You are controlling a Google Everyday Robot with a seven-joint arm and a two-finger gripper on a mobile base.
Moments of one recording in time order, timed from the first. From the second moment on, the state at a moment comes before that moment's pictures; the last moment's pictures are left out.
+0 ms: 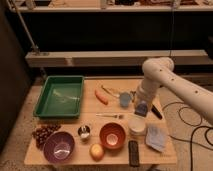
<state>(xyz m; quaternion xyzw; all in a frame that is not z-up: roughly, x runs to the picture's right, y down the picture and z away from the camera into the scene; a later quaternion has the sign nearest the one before) 0.197 0.105 0.748 -0.24 -0.28 -0.57 0.74</state>
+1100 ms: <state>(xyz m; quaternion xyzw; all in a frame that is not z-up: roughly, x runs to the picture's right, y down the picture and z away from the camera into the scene) 0.222 0.149 0.672 -0.21 -0.25 -0.63 0.71</state>
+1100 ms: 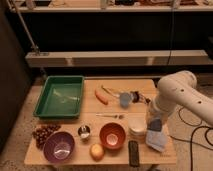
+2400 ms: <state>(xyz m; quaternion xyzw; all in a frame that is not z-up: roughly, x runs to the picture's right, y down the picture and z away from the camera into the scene) 0.174 0.136 0.664 -0.19 -0.28 -0.65 0.68</state>
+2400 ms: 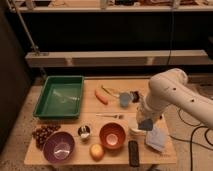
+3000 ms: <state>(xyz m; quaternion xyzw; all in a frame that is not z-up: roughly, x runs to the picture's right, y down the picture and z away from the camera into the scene) 0.158 0.132 0.672 -0.19 -0.30 -0.66 0.66</state>
